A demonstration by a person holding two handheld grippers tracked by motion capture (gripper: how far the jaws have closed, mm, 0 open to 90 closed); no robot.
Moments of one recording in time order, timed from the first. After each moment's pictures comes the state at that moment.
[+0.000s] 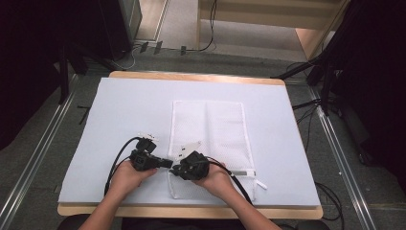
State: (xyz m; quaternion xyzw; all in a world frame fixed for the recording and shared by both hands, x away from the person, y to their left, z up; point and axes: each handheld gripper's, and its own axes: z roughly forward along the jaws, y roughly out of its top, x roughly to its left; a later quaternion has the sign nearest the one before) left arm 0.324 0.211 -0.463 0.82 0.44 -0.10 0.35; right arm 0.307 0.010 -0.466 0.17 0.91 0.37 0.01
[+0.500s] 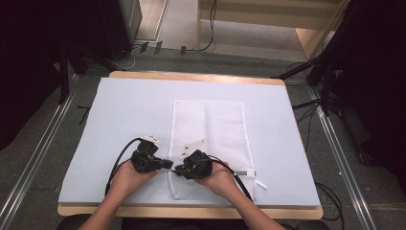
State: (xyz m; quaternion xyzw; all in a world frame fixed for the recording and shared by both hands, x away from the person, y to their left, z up) left arm 0.319 0.206 -0.460 0.84 0.42 -0.07 0.33; right arm 0.311 0.001 -0.466 0.18 0.91 0.37 -0.02
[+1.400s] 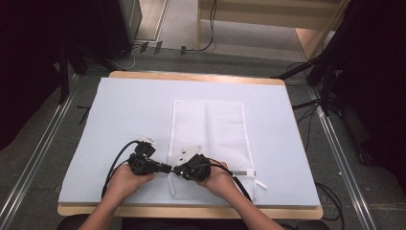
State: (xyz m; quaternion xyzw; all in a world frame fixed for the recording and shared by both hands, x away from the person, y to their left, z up) left arm 0.312 0.212 -0.460 0.82 0.45 -0.13 0.33; right arm 0.303 0.005 -0.467 0.12 0.92 0.37 0.05
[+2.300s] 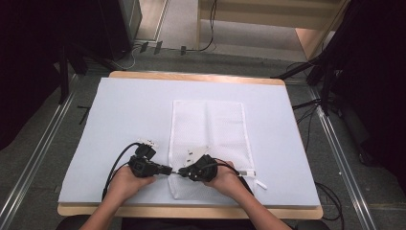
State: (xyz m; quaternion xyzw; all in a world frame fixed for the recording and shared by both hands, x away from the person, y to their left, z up) left arm 0.308 0.212 -0.463 0.82 0.45 -0.13 0.34; right arm 0.307 -0.014 -0.469 0.10 0.92 0.38 0.02
